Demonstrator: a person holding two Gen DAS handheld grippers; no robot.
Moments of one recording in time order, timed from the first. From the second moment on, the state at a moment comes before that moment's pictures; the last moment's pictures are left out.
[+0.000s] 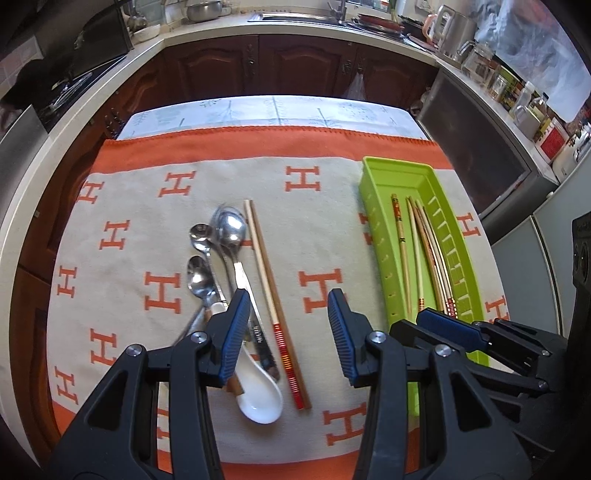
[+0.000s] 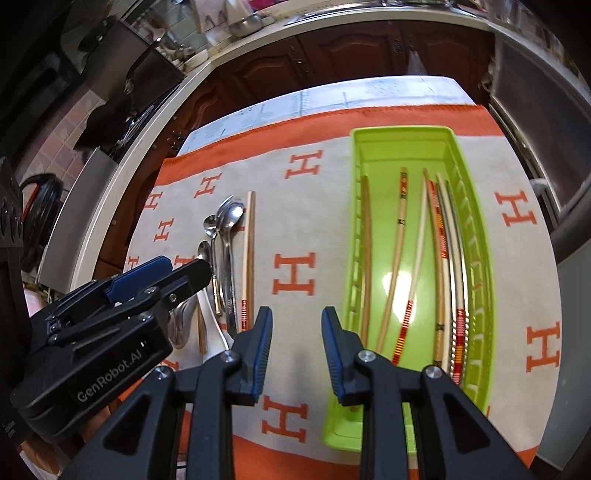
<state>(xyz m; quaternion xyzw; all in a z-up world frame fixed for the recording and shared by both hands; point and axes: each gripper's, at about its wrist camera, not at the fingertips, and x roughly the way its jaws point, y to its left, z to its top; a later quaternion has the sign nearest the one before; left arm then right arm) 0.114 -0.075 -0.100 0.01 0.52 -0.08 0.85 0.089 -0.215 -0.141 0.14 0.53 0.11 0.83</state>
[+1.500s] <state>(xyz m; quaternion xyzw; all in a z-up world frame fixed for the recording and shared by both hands) 0.141 0.025 -0.156 -0.07 0.57 -0.03 0.82 0.150 -0.113 -0.214 -0.03 0.61 0.15 0.78</state>
